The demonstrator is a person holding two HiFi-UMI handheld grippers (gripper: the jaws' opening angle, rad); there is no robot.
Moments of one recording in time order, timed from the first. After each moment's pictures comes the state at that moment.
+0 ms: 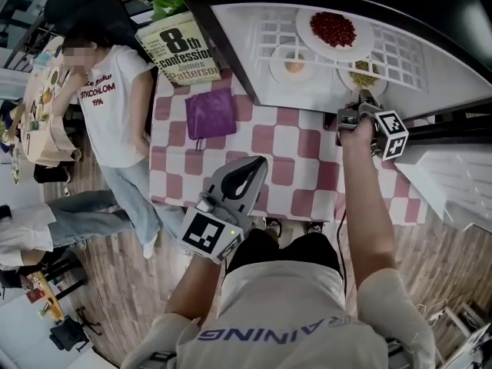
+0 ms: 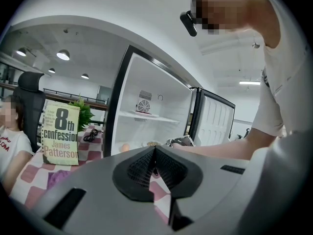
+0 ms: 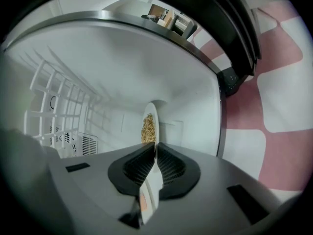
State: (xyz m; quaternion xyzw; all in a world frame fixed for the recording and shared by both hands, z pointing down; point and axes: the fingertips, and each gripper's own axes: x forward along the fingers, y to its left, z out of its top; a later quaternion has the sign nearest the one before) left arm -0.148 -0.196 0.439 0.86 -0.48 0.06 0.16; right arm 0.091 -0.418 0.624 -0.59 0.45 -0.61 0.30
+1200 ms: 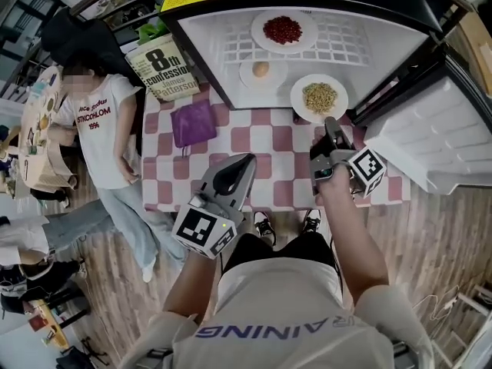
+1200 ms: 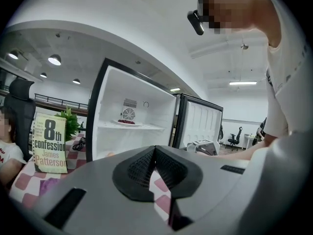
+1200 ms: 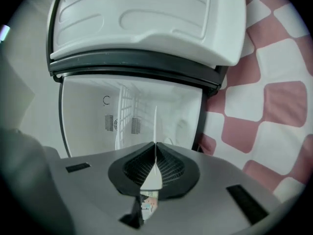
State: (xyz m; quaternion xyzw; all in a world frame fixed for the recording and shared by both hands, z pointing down) left arm -0.105 -0.166 0.401 0.88 -0.45 0.05 0.12; right arm 0.076 -0.283 0.532 -0.46 0.56 -0.61 0.32
